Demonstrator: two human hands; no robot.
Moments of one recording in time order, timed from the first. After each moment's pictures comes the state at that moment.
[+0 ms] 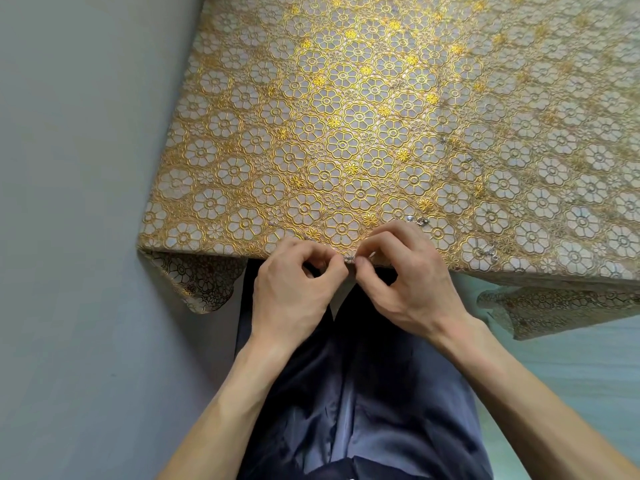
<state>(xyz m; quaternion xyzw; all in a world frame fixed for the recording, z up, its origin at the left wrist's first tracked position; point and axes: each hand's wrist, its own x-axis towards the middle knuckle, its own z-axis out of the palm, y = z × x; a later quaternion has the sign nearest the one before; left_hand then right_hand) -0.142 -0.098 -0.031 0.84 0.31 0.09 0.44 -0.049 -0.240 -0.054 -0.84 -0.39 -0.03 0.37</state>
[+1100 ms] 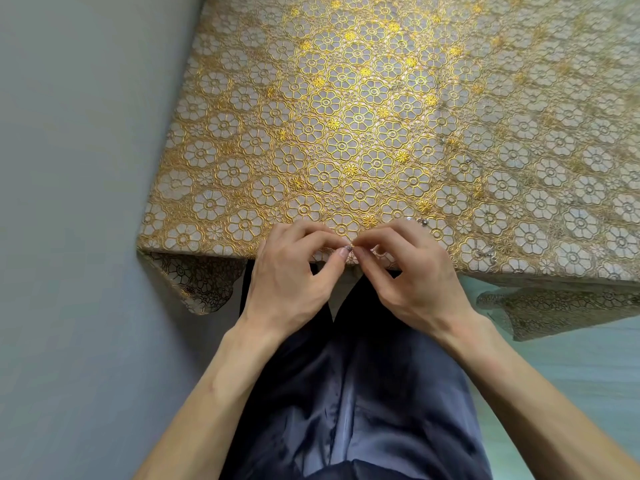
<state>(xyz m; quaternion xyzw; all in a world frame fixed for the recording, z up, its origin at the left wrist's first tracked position) -0.132 -0.080 -0.042 0.91 0.15 0.14 0.37 -0.044 -0.241 -0.047 -0.83 -0.40 -0.06 0.38</state>
